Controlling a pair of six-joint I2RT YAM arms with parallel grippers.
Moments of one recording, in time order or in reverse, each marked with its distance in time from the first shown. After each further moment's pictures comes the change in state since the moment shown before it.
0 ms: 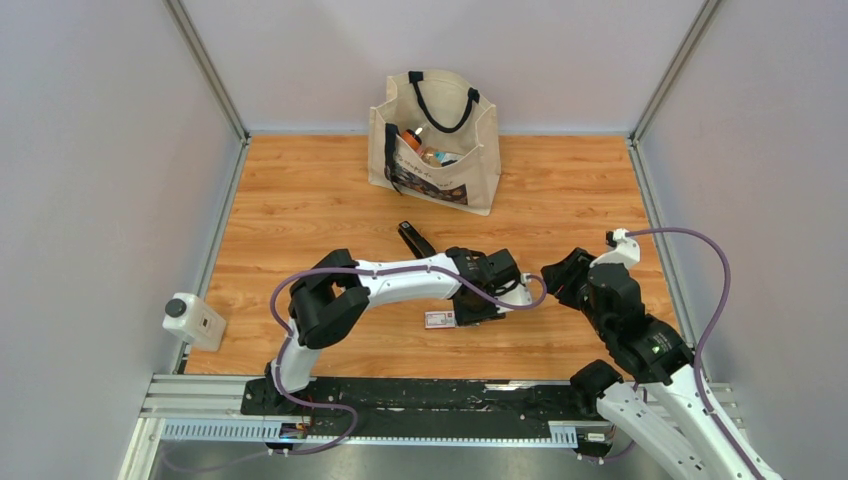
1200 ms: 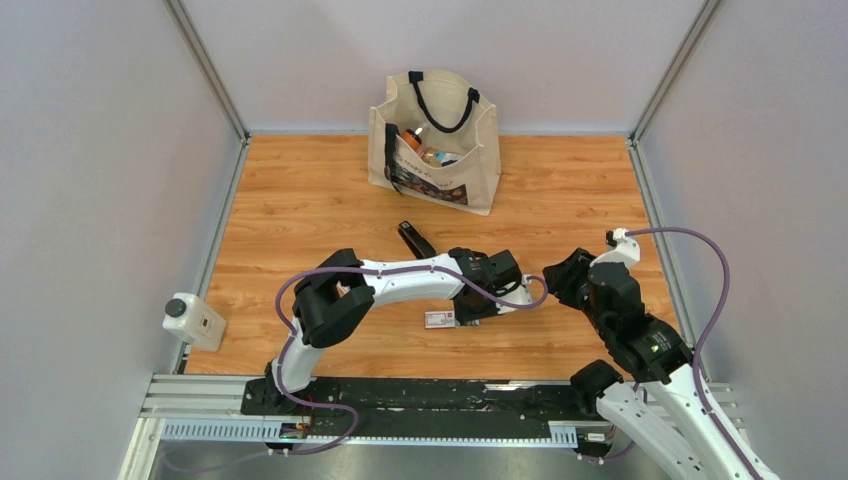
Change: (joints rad) left arm 0.000 0.030 0.021 -0.010 -0.007 0.006; right arm -0.018 0.007 -0.003 0.000 -0.013 -0.005
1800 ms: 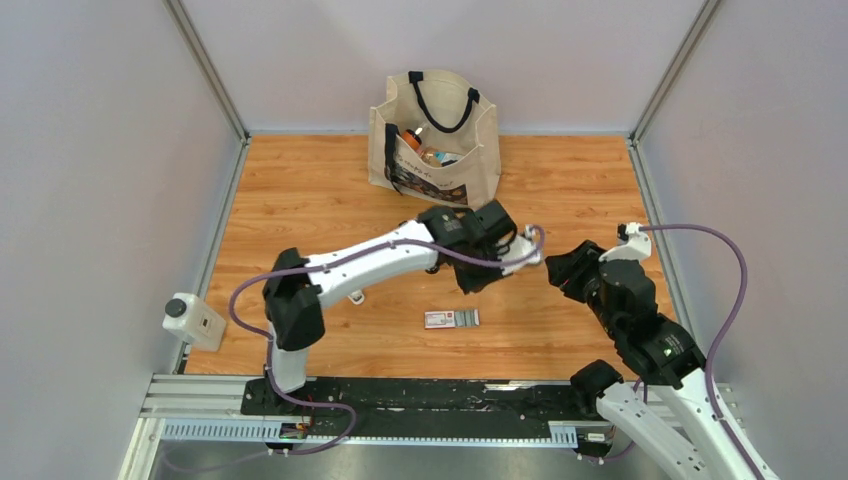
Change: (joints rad) left arm 0.052 -0.127 0.191 -0.176 0.068 -0.012; right arm -0.002 0.000 0.071 0.003 -0.003 0.000
